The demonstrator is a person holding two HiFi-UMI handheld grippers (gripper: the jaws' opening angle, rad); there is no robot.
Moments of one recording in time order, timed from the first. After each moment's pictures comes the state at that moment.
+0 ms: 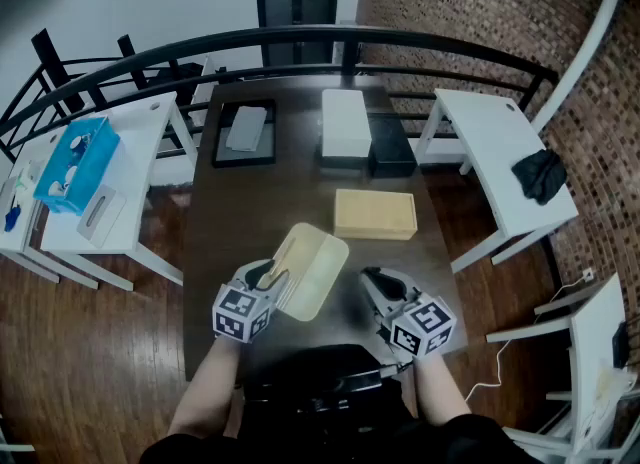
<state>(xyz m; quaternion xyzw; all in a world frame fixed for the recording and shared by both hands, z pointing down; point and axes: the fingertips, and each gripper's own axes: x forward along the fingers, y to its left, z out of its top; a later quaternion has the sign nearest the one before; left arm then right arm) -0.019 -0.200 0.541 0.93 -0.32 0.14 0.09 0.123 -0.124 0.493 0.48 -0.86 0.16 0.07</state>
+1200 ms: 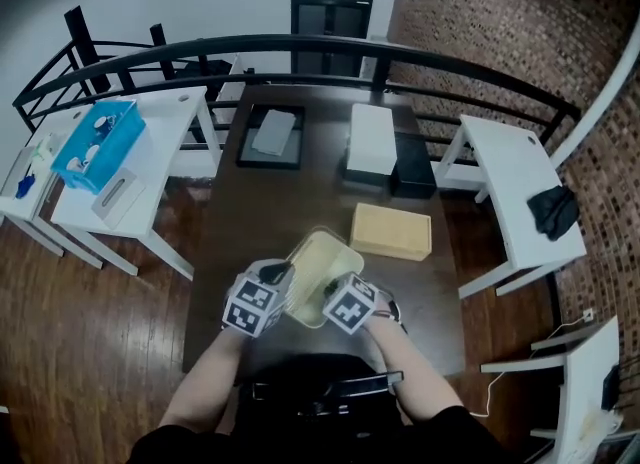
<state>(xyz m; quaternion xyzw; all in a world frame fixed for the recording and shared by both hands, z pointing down) -0.018 -0.213 0.526 0.92 -0.35 0.17 0.07 0.036 -0.163 0.626 0.30 -0.79 0.12 0.52</state>
